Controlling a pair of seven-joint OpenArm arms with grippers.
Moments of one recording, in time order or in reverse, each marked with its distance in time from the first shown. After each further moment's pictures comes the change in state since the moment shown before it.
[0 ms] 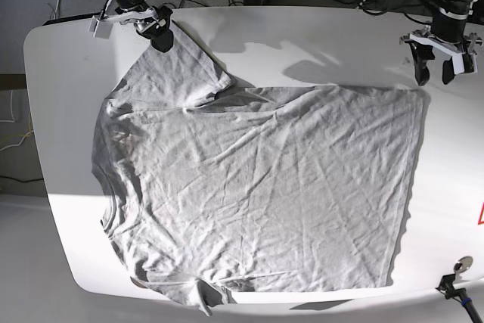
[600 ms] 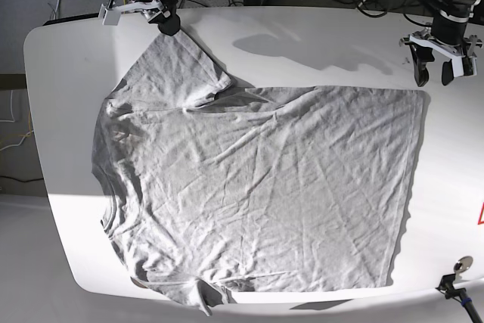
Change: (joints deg) left arm -1.1 0.2 -0.3 0.0 0.2 -0.9 2.6; right arm -0.7 -2.0 0.0 -4.7 1.2 -2.7 -3.5
